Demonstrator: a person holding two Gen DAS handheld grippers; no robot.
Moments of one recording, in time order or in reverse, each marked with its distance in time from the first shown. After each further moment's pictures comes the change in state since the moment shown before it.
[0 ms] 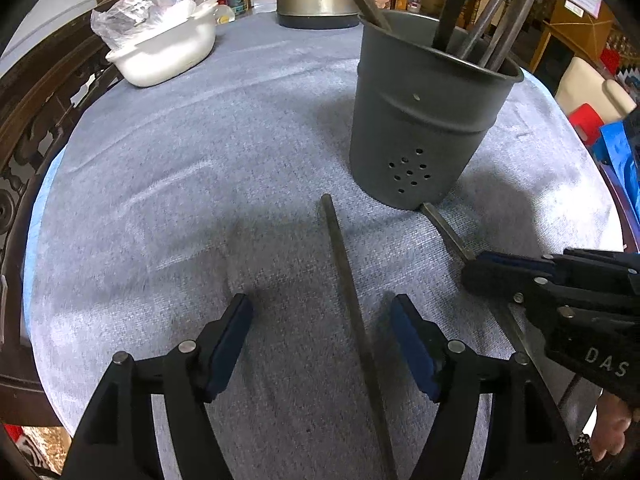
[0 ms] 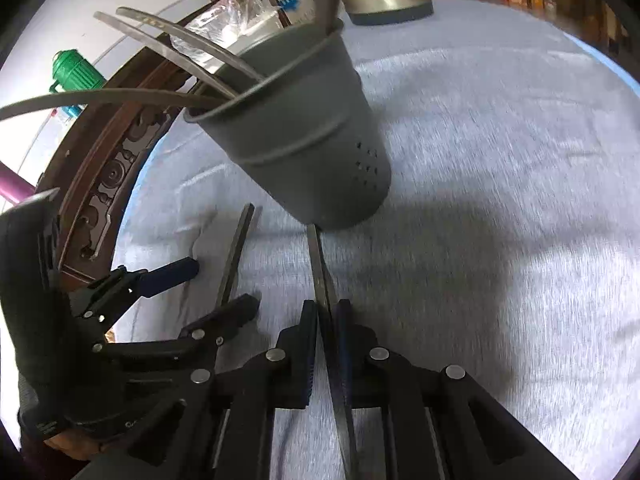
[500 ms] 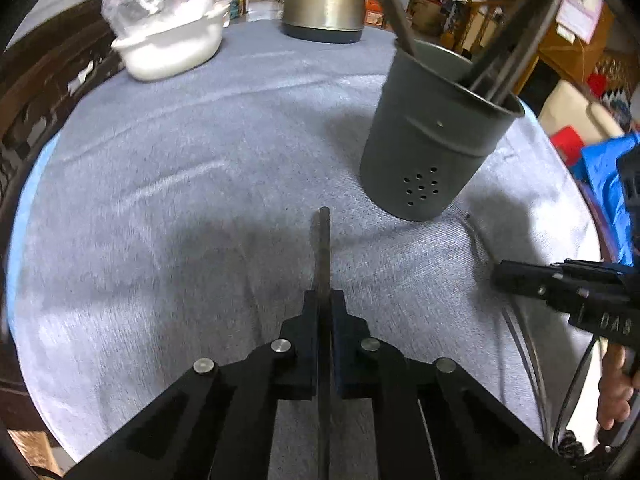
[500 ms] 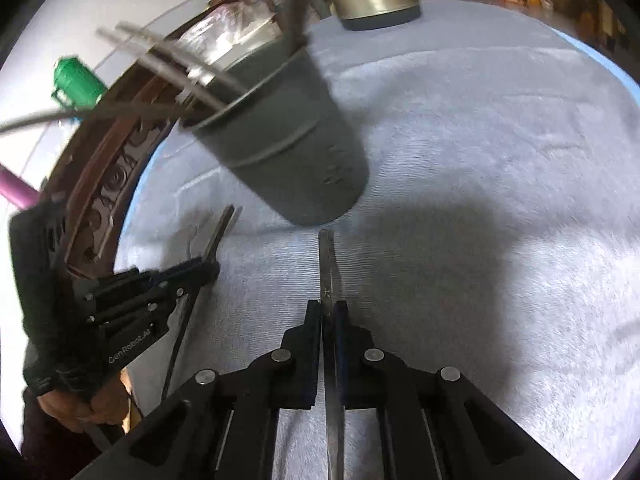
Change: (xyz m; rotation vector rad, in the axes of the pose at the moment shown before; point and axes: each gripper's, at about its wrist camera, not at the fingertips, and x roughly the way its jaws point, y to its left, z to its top) left arm -0.009 0.033 -0.005 -0.063 -0.039 -0.120; right arm -0.024 -0.027 -0.010 0.084 -0.011 0.025
